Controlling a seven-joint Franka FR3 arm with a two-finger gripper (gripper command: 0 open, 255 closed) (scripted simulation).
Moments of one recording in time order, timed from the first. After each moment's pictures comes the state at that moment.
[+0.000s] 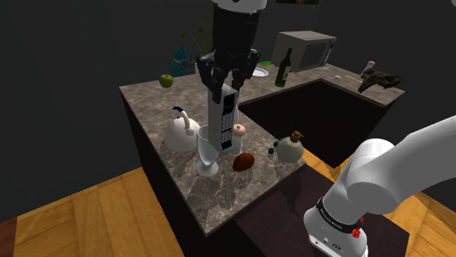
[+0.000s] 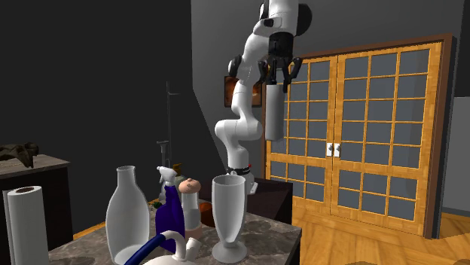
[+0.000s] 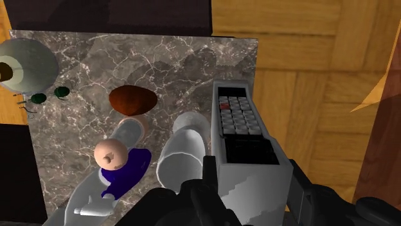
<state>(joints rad) 0.15 -0.45 0.45 -1.89 0.13 1.52 0.67</state>
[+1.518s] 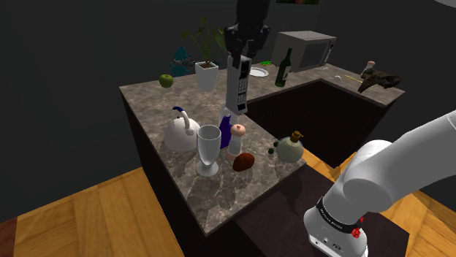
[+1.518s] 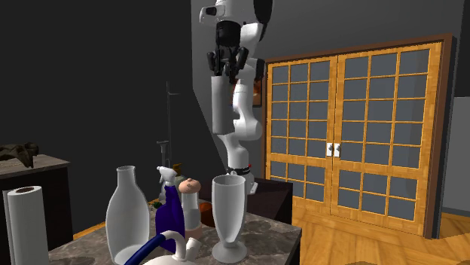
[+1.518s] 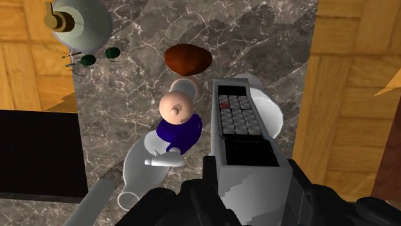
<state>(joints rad) 0.05 -0.39 0.23 -1.83 0.03 1.50 0.37</state>
